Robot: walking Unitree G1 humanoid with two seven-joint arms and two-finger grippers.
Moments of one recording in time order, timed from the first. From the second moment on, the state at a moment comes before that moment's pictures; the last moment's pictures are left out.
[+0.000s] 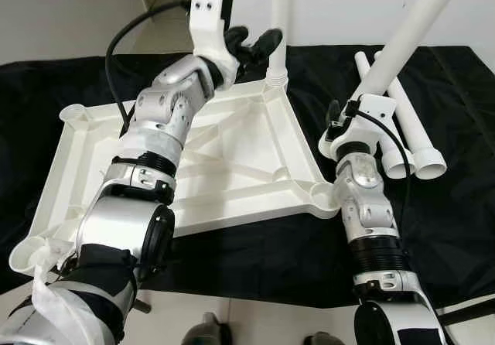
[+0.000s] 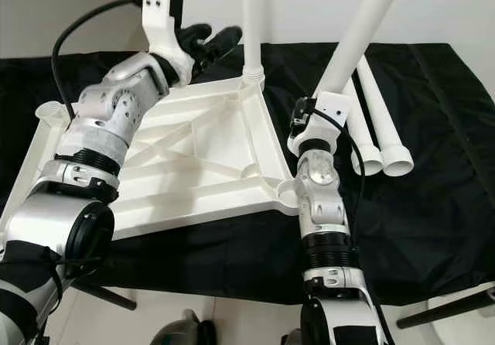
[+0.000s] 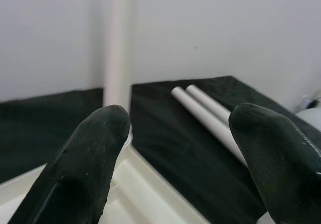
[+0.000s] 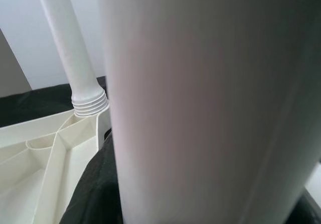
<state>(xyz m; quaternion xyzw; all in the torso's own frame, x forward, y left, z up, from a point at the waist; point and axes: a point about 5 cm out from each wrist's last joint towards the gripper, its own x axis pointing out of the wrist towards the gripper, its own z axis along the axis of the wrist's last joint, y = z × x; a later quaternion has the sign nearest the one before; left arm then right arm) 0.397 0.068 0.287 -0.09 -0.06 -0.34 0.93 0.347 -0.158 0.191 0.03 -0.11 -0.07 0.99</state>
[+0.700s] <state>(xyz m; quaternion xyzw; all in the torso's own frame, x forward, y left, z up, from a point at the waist) 0.397 0.087 0.243 -0.10 -0.01 -0.28 0.95 0.337 -0.174 0.183 -0.02 -0.09 -0.05 0.99</state>
